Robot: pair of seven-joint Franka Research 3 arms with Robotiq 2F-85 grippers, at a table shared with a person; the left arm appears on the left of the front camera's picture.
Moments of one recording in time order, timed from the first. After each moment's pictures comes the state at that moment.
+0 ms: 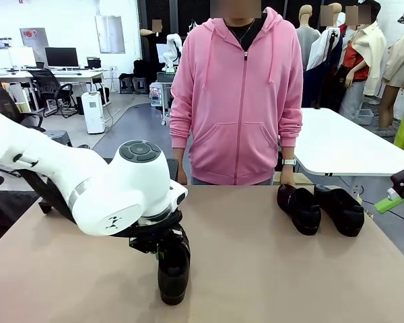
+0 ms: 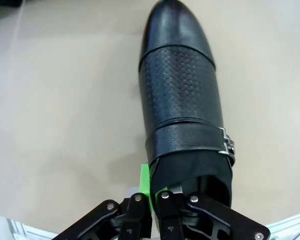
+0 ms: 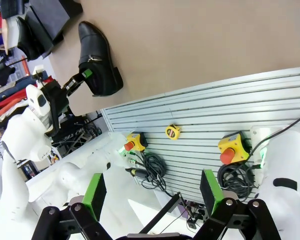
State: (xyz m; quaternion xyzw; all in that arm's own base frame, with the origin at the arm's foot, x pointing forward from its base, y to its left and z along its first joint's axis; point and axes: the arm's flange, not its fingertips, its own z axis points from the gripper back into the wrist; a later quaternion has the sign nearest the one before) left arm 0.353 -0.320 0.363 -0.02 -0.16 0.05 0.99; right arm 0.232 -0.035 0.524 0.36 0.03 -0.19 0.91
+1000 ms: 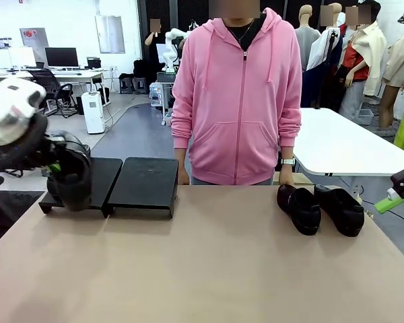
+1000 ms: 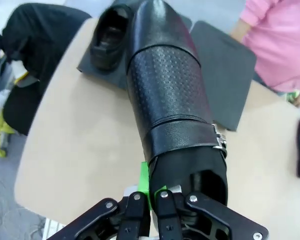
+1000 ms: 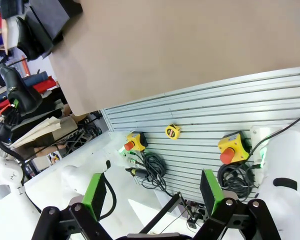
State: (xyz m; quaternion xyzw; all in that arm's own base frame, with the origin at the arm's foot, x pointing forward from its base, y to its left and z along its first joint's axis) left arm 0.337 -0.072 0.563 -0.08 -0.33 0.20 0.92; right arm 0.233 -0.035 0.524 0.36 0.03 -0.19 0.91
